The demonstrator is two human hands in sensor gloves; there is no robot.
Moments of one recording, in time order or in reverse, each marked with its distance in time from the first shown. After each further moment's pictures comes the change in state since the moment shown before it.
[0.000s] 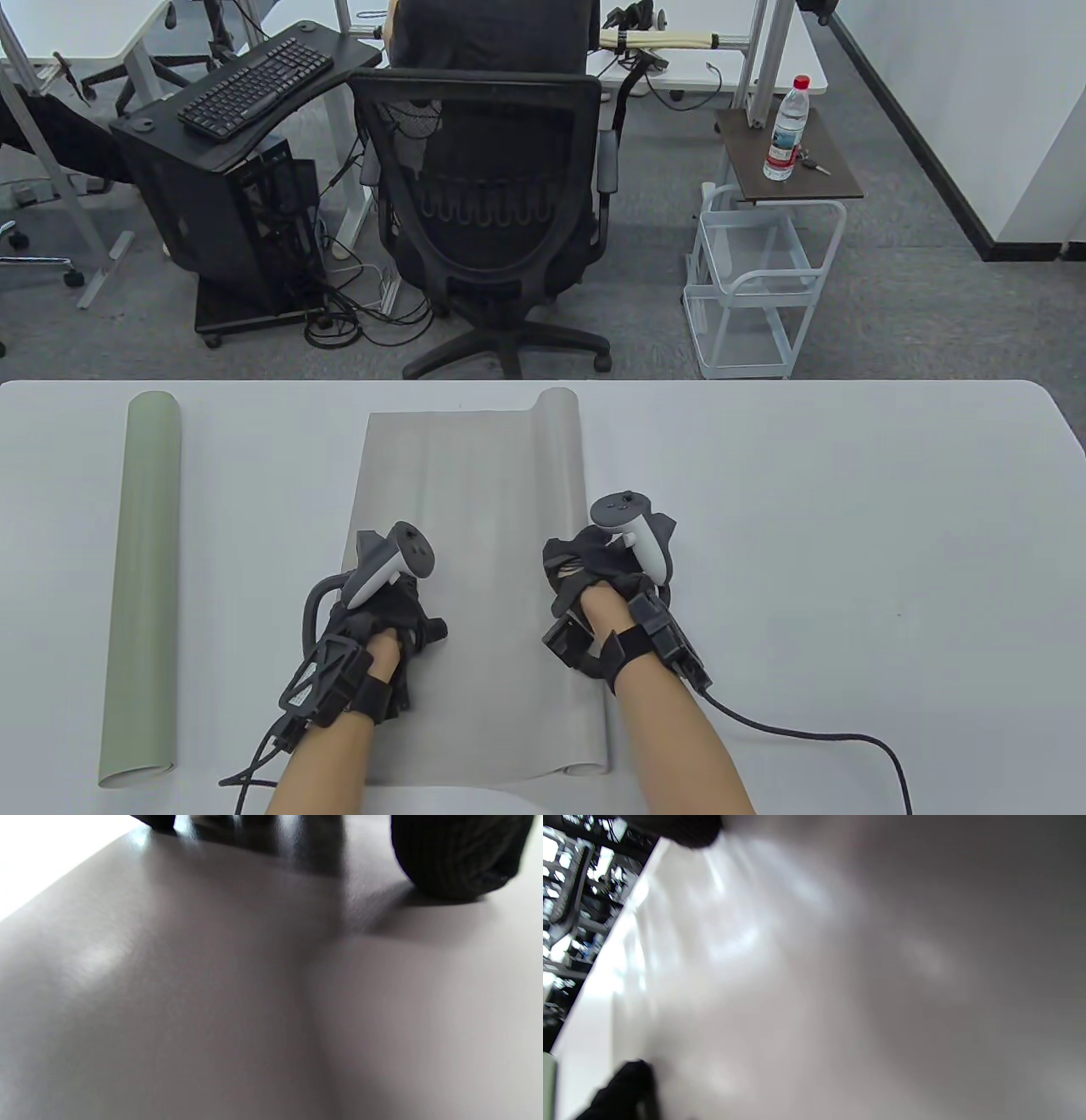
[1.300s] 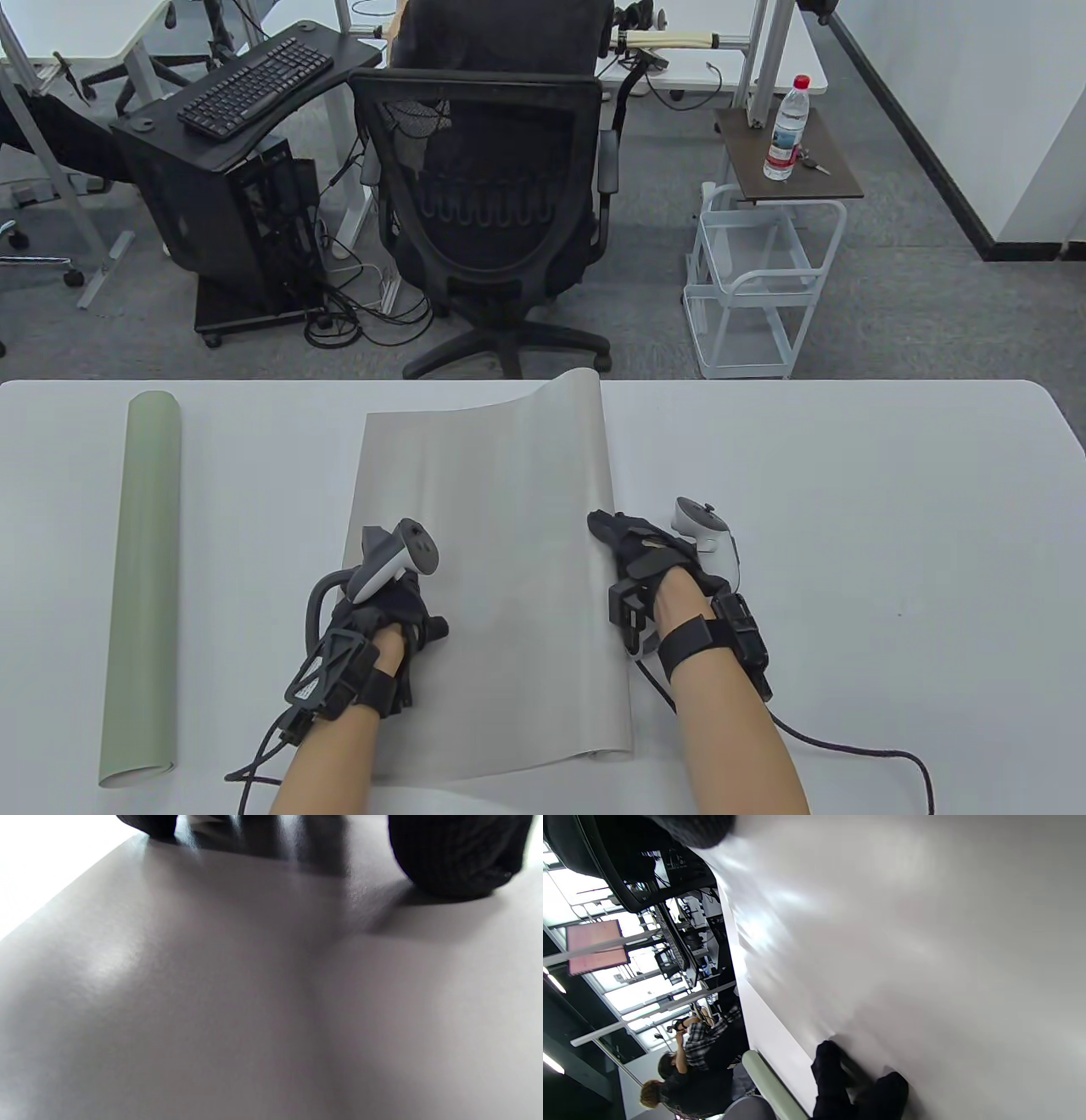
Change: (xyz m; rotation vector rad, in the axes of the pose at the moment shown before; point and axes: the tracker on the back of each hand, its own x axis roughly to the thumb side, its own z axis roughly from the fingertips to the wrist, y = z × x) left_hand 0.004 0.002 -0.001 -0.018 0.012 -0.026; right_hand -0.038 -0.041 -0.018 0.328 -0.133 -0.585
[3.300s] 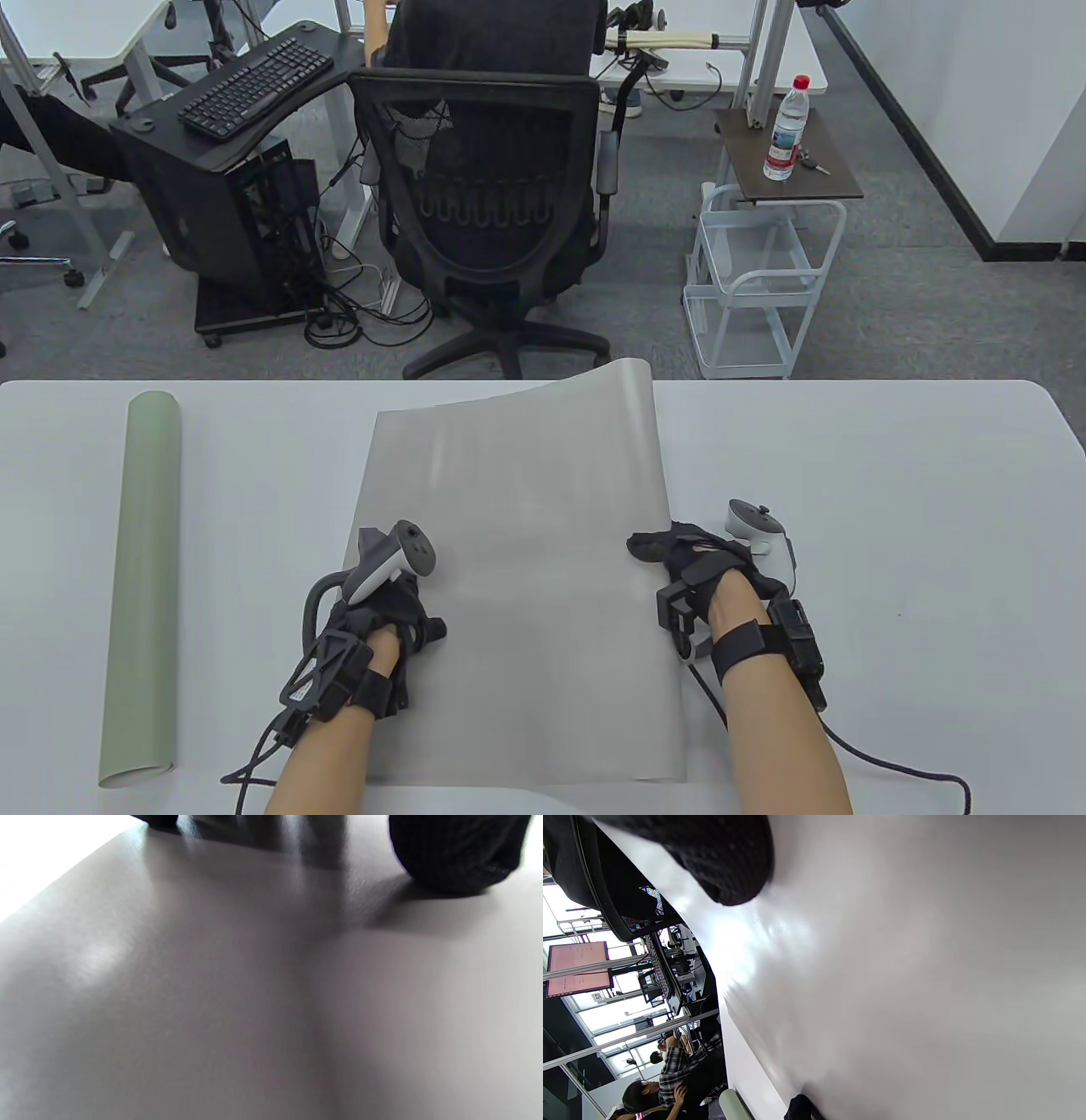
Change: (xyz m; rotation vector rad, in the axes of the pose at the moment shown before) left_hand -0.004 -0.002 -0.002 -0.015 -0.018 0.008; right_hand 0.003 -0.047 0.028 -0.105 0.034 0.094
